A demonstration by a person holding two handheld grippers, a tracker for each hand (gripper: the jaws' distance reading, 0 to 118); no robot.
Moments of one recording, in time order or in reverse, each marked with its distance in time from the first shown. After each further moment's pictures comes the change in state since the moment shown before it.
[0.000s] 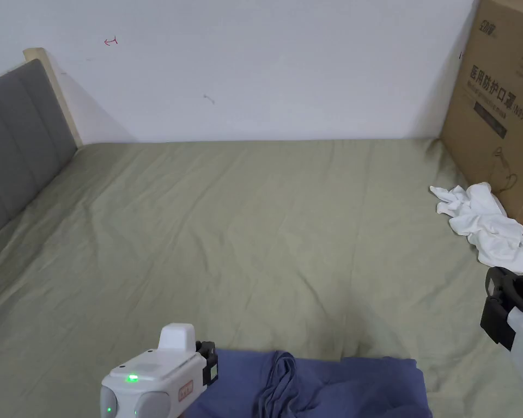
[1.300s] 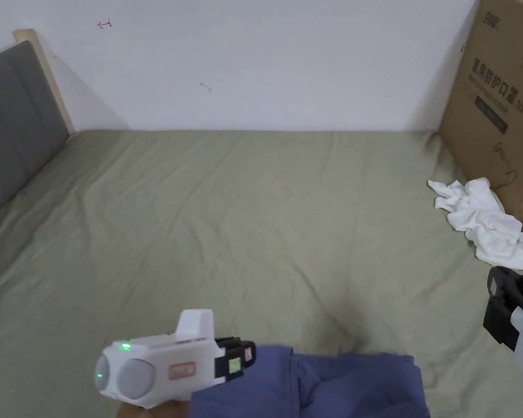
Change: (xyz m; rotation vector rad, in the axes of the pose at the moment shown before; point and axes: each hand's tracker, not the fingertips) left arm -0.010 0.045 0.023 -0.148 -0.412 0.139; right arm -0.004 0.002 -0.006 -0.026 -0.003 0.028
